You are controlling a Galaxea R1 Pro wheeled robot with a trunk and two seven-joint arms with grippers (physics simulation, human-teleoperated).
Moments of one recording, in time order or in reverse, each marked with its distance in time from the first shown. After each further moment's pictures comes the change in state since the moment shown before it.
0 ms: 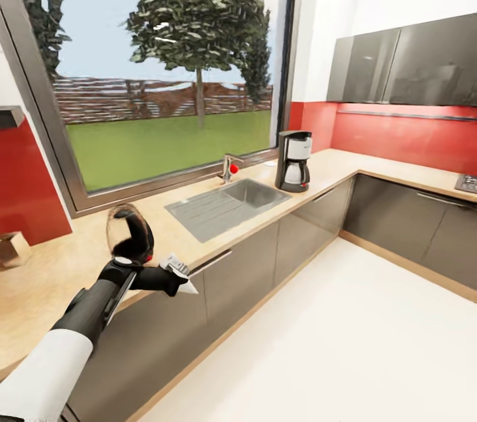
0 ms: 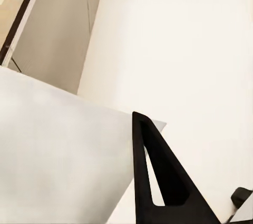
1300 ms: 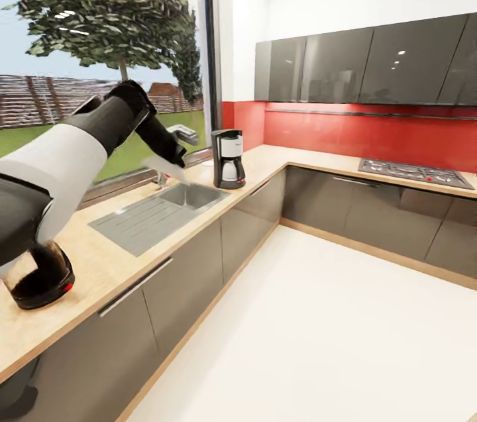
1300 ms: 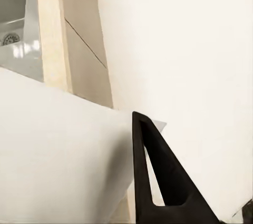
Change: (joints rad) left arm -1.033 -0.105 -0.399 0.539 -0.284 0.362 -0.374; right arm 0.000 0.002 -0.079 0.000 0.000 0.000 0.001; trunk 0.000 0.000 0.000
